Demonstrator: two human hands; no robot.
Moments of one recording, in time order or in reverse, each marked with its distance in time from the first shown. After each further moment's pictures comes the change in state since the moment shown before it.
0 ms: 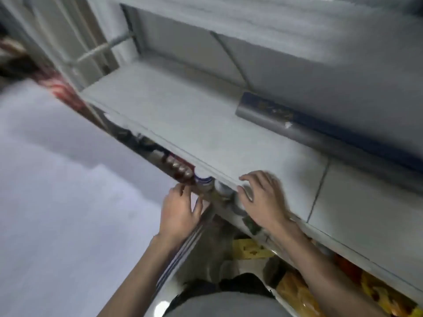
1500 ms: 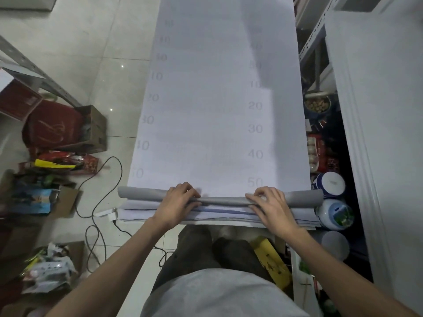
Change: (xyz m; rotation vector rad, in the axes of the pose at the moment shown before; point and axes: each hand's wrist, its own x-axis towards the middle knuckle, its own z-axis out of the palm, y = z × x) left_hand -0.279 -0.172 0.027 -0.045 0.083 -0.705; right_hand -0.020 -0.131 0.197 0.175 -0.723 -1.078
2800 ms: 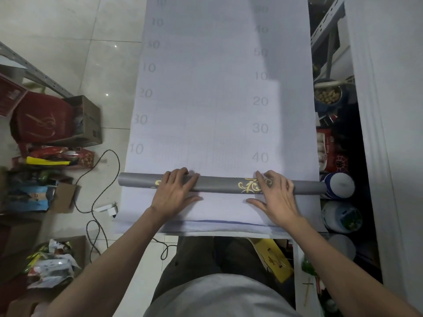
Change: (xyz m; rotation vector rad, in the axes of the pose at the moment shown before) left_hand 0.053 -0.041 0.007 0.409 0.160 0.185; right_hand 0.056 0.023 0.007 -0.239 -0.205 0.239
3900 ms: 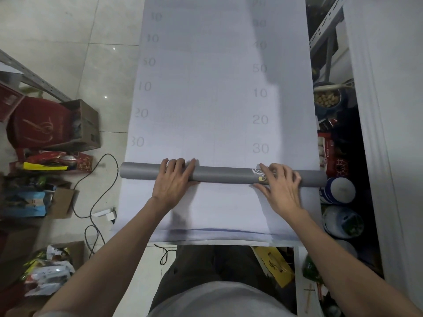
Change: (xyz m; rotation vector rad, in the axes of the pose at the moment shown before) left_hand 0.047 -0.016 -0.007 0.193 0.022 -0.092; right_hand 0.040 0.012 -0.010 0.054 0.055 0.139
